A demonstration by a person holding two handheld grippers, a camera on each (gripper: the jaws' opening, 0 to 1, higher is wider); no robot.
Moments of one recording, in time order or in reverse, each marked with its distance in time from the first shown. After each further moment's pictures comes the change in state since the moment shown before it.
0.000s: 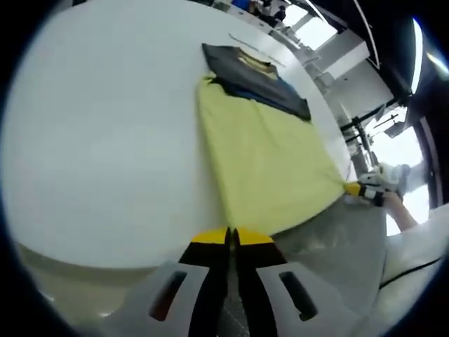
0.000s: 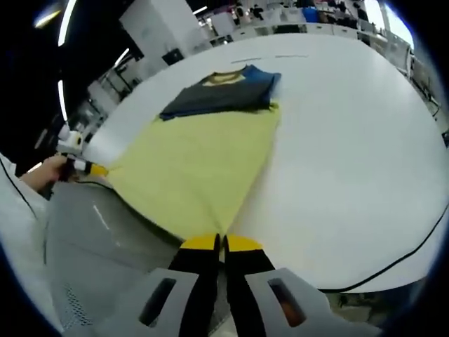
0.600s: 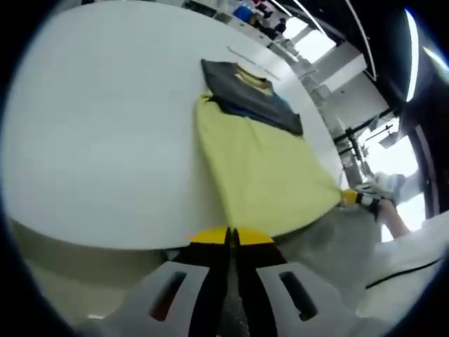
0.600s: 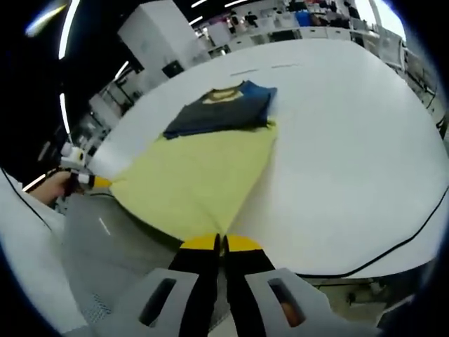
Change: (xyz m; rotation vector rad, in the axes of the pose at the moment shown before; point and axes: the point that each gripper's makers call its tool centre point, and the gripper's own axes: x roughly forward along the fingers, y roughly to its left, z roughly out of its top) left arm -0.022 -0.013 -0.006 -0.035 -0.072 -0.028; right arm -0.025 0.010 0.005 0.041 -0.061 0.018
